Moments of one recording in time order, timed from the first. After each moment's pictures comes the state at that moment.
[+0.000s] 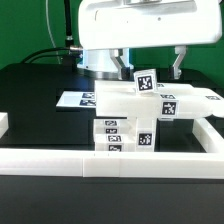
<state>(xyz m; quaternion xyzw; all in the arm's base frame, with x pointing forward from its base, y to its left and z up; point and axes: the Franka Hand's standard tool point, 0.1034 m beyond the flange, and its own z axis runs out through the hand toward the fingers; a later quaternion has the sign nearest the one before) 0.608 0.030 0.122 -0.97 0.21 -0.06 0.06</state>
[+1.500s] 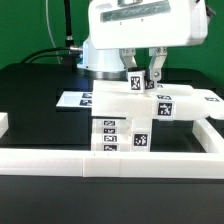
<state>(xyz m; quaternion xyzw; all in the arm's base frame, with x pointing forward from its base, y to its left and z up) 0.611 0.020 0.122 -0.84 0.53 -0.03 0.09</state>
